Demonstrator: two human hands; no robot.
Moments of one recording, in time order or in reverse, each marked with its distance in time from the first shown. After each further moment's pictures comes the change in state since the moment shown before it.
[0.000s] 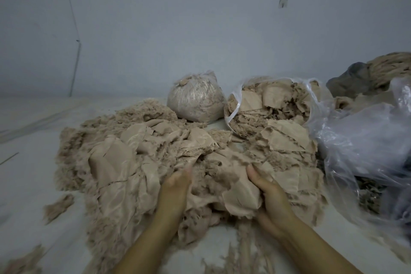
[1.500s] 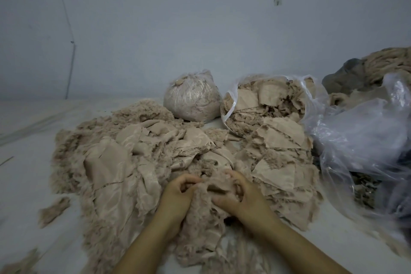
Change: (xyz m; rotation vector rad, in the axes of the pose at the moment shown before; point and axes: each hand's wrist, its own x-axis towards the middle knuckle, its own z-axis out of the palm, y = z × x) left_hand -0.001 -0.003 0.009 0.070 -0.092 -0.083; right_hand -0.001 0.021 -0.006 -1.017 0.029 -0.134
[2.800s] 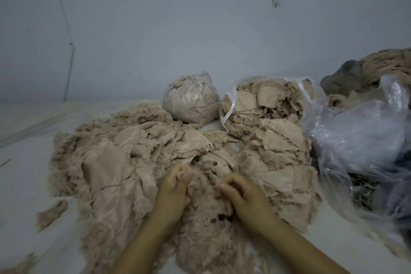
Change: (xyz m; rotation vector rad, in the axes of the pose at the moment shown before) left_hand -0.002 0.013 -0.005 -0.014 -0.055 0.264; right_hand 0.007 -0.002 -0.004 -0.118 0.073 -0.281
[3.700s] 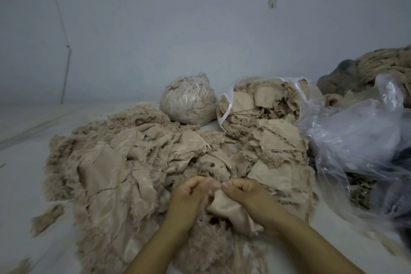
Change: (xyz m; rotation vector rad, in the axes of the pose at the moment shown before) left_hand -0.010 -0.004 0.025 -0.039 -0.045 -0.046; right_hand 0.005 -0.014 -0.018 0.439 -0.199 0.333
